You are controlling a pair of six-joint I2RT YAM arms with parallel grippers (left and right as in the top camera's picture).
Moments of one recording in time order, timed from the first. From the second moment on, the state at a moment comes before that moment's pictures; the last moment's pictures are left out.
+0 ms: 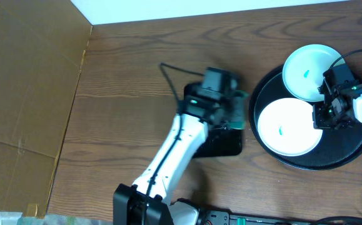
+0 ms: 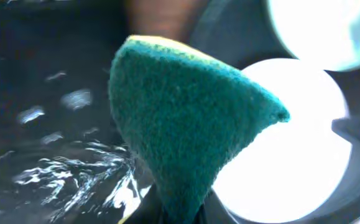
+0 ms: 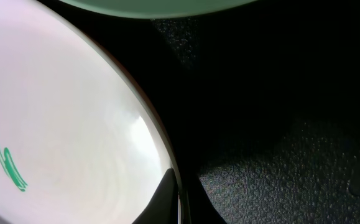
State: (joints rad) left arm -0.36 1.43 1.06 -0.73 0.13 -0.37; right arm 0.34 1.84 1.09 -0.66 -0.20 0.34
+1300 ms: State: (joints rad) left arm -0.61 1.86 1.11 -0.52 0.06 -0.56; right arm 0.35 1.85 1.09 -0.67 -0.22 0.36
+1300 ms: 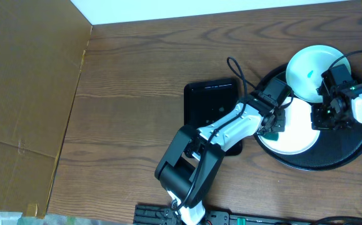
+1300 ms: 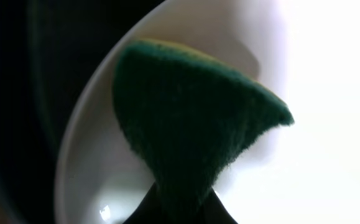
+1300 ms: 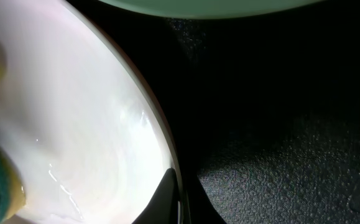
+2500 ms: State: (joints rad) left arm -0.57 1.89 1.15 -0.61 0.14 -0.59; right arm 0.35 1.85 1.09 -0.67 -0.22 0.36
